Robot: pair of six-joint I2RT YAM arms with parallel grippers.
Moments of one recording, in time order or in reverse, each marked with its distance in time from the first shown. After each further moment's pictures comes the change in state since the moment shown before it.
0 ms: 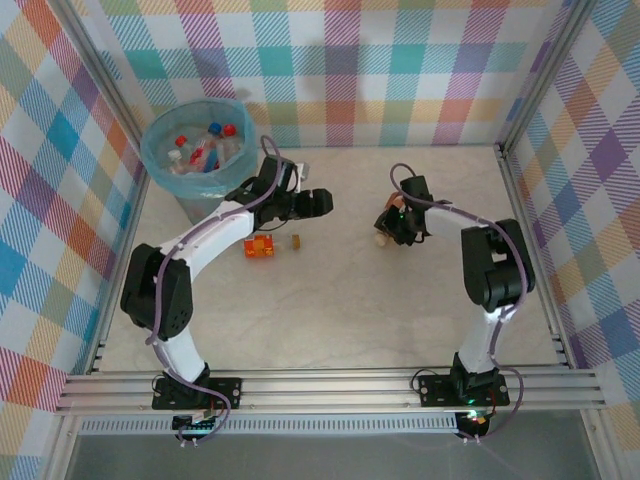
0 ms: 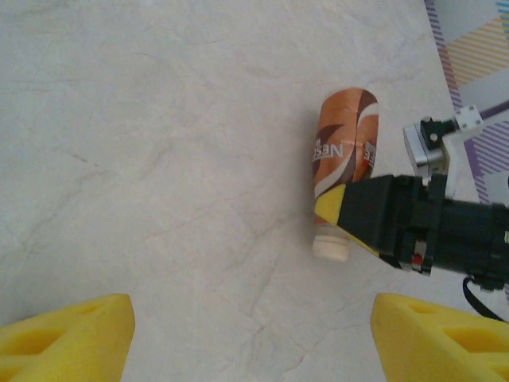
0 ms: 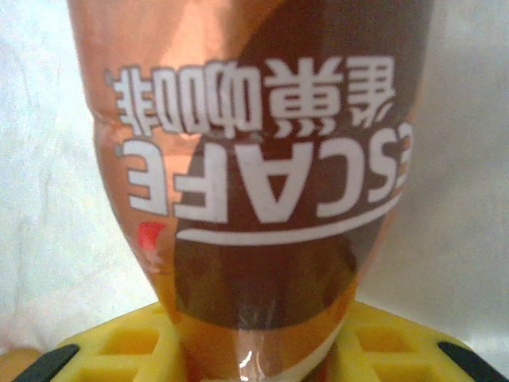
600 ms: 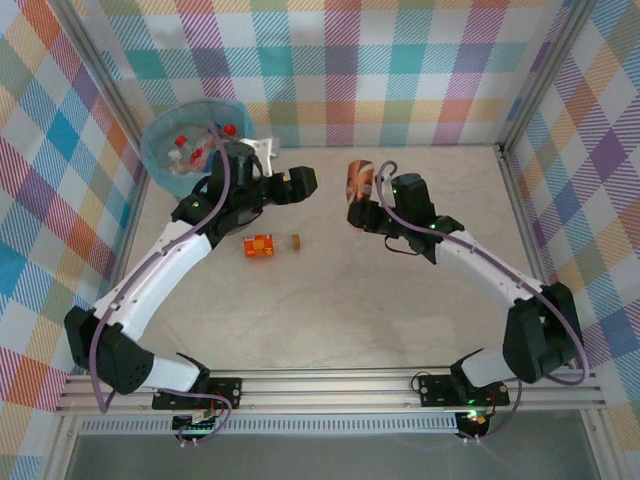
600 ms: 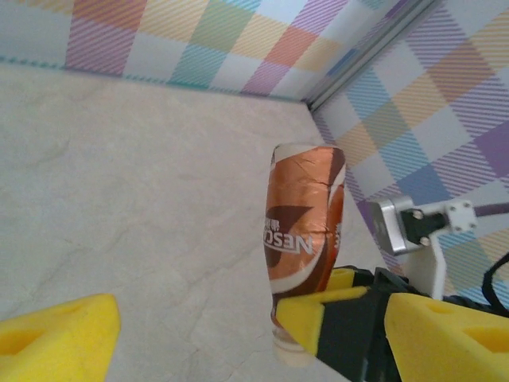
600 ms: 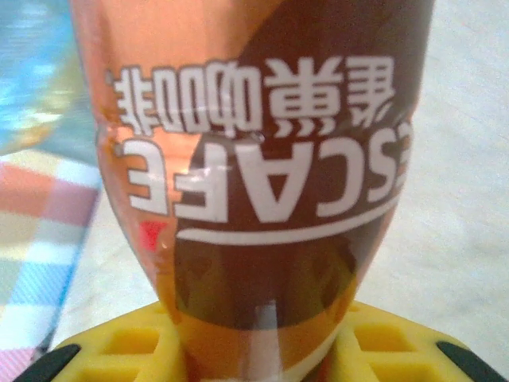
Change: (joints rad) left arm -0.004 -0.359 0.006 -0.044 -0.036 0.005; right arm 0.229 -0.461 -0.119 0.175 -0.070 -0.207
